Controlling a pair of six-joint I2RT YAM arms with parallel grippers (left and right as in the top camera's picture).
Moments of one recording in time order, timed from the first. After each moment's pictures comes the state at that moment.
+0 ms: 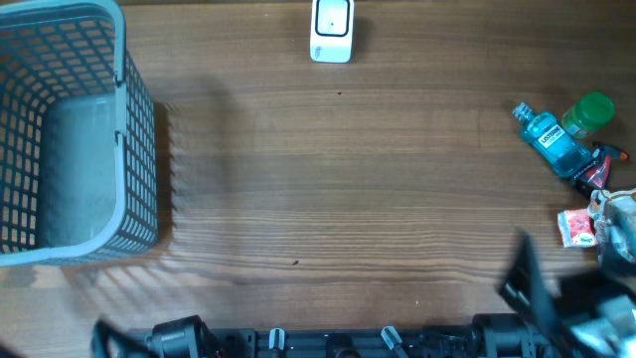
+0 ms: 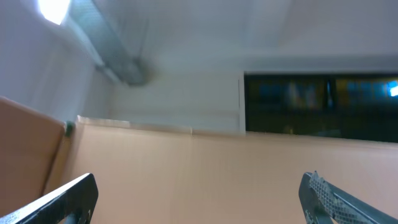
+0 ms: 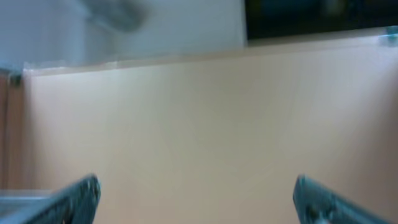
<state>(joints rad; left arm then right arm) 0.22 0.01 0.93 -0.11 0.08 -0.18 0.01 0.03 0.64 -0.08 -0.22 0.16</state>
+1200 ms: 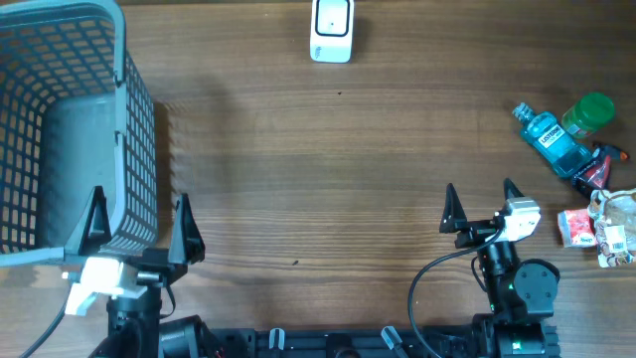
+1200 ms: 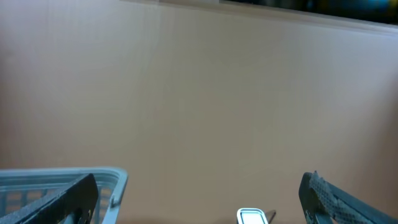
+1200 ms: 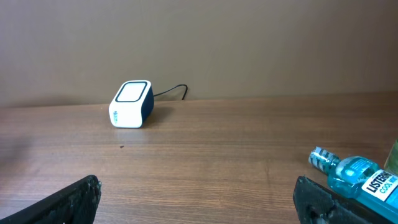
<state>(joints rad) 0.22 0.01 0.45 -0.01 0.28 -0.18 0.01 0.04 0.01 0.00 -0.10 0.08</state>
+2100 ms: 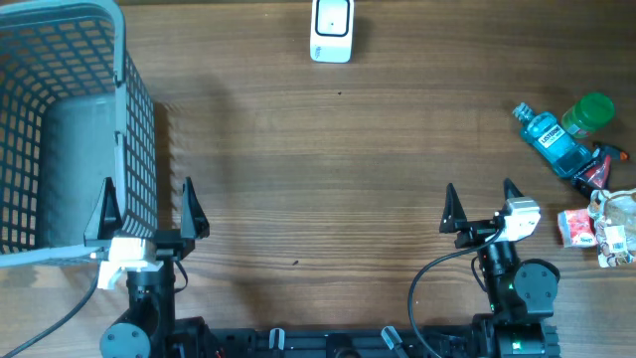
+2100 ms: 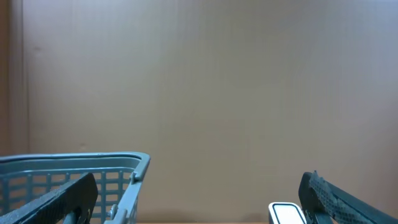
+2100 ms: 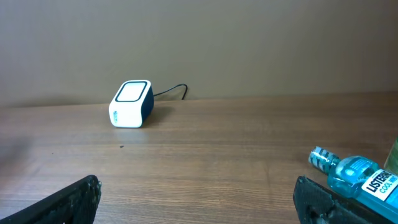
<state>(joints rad) 0.10 0.00 0.16 0.24 0.09 -0.05 0.01 0.04 0.01 0.00 -0.10 0.08</state>
